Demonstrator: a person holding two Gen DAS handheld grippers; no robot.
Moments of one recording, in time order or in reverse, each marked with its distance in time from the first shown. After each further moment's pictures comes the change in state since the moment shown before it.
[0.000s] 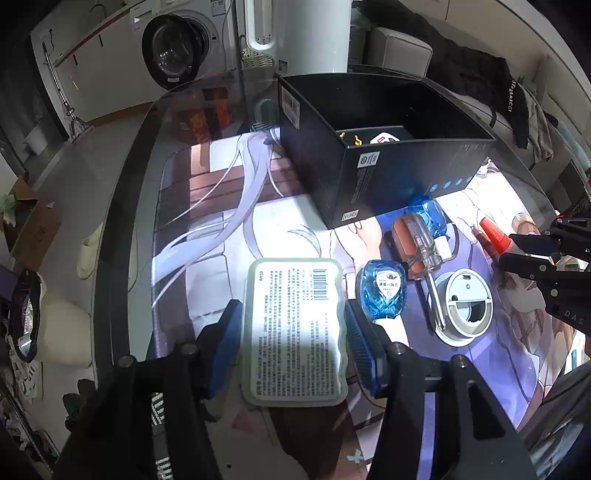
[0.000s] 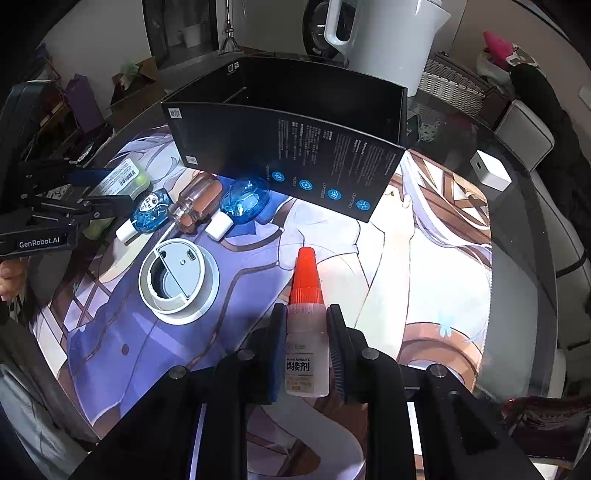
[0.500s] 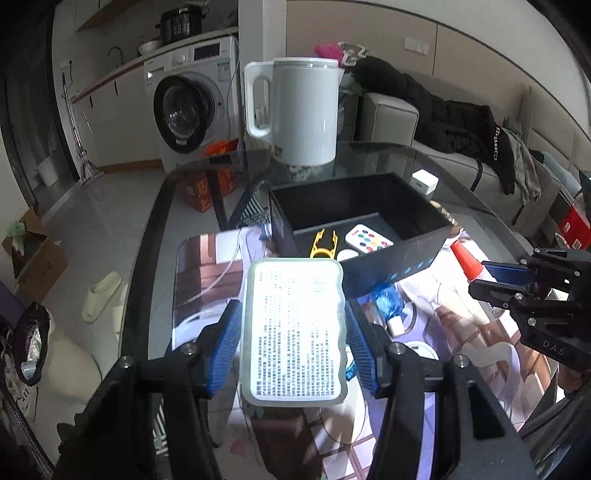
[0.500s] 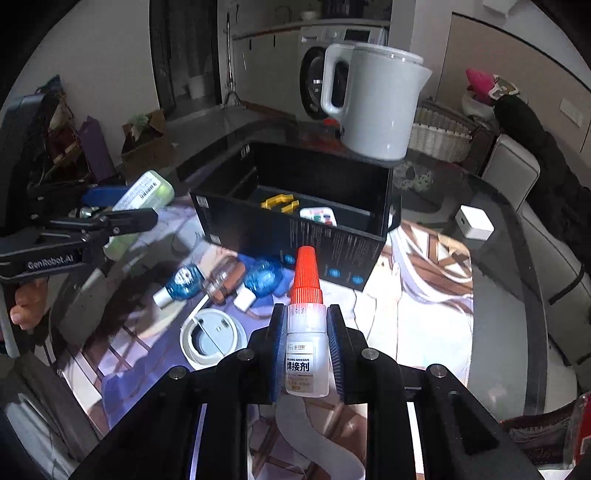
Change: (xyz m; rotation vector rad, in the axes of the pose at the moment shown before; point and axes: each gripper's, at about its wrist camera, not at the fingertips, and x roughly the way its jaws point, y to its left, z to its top) left arm -0.066 -0.016 0.020 0.004 -0.292 0.007; right arm -0.058 0.006 0.013 0.036 -0.277 0.029
